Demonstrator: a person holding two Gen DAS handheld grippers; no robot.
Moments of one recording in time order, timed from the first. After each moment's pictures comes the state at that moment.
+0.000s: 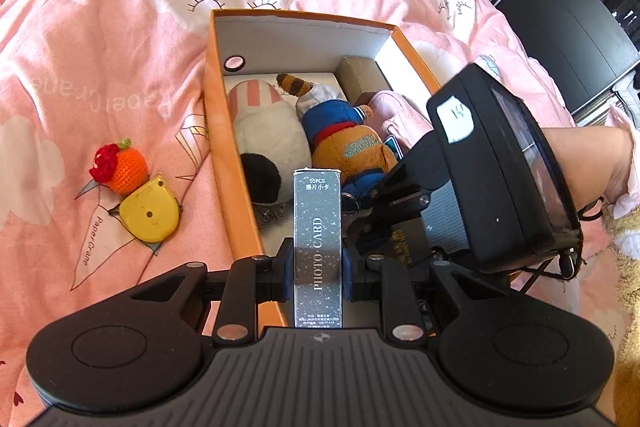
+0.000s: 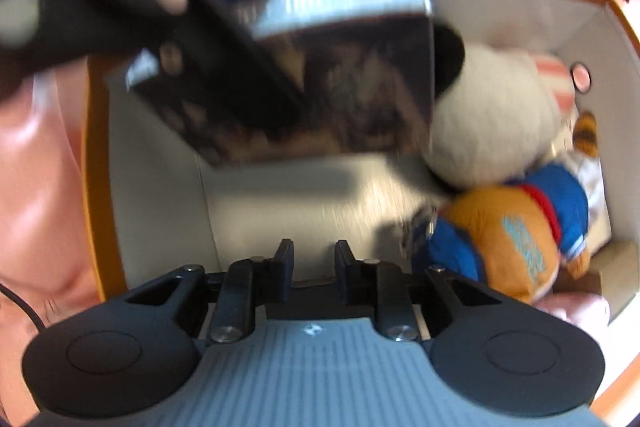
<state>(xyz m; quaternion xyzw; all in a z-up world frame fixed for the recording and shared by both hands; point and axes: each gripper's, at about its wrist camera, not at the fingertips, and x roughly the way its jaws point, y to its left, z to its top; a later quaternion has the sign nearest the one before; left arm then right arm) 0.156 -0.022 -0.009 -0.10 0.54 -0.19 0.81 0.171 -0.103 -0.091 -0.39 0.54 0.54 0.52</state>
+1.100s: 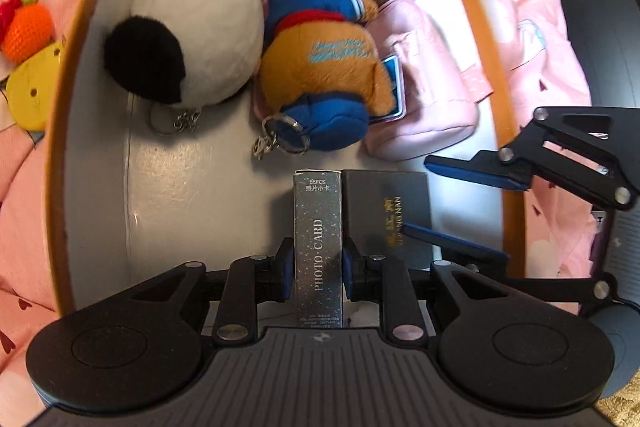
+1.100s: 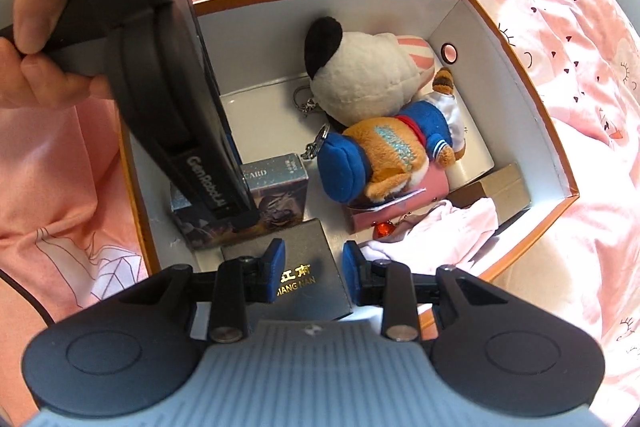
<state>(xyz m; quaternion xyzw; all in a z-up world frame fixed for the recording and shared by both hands) 0.188 -0.083 -0.089 -0.20 0.67 -0.15 0.70 0.160 -0.175 -0.035 -0.41 0.47 0.47 0.62</state>
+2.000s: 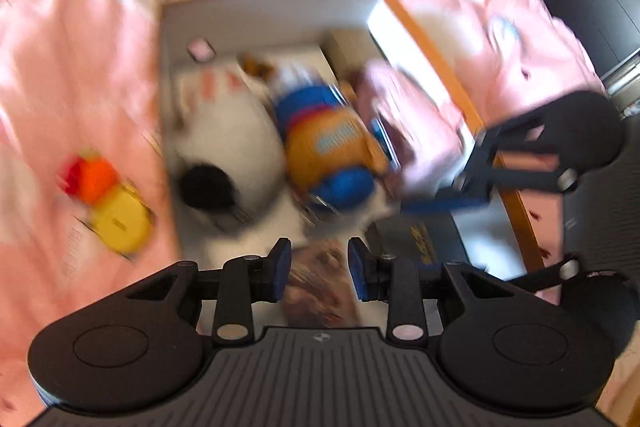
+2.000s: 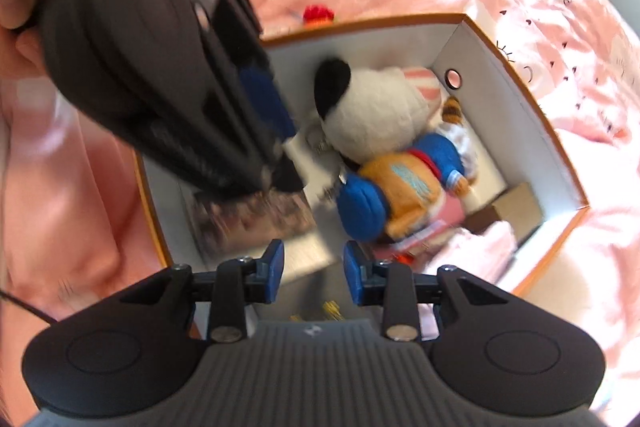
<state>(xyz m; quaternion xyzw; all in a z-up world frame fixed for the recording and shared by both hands) 0.180 -0.075 -0.017 -0.03 0.57 -0.15 0.81 0.146 -0.180 -0.002 -0.34 0.47 0.48 0.66</state>
